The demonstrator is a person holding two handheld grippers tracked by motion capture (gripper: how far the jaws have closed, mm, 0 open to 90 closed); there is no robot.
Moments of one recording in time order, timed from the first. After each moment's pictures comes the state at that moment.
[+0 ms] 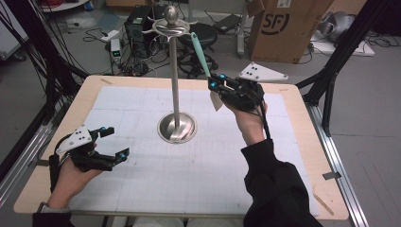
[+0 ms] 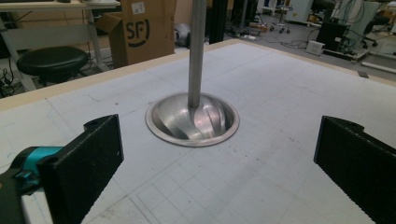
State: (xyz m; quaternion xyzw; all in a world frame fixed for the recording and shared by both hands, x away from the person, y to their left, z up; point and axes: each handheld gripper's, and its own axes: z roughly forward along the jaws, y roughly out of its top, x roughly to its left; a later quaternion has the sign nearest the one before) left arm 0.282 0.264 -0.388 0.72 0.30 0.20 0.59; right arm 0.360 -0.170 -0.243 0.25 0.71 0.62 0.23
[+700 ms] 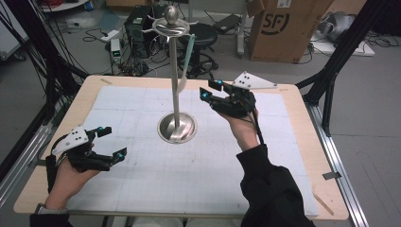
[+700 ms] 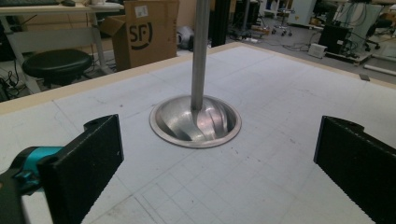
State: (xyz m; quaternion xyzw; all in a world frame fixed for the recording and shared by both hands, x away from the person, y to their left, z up) left arm 0.280 0.269 -0.385 0.72 0.30 0.21 0.59; right arm 0.362 -0.162 -0.275 0.26 0.71 0.62 0.20
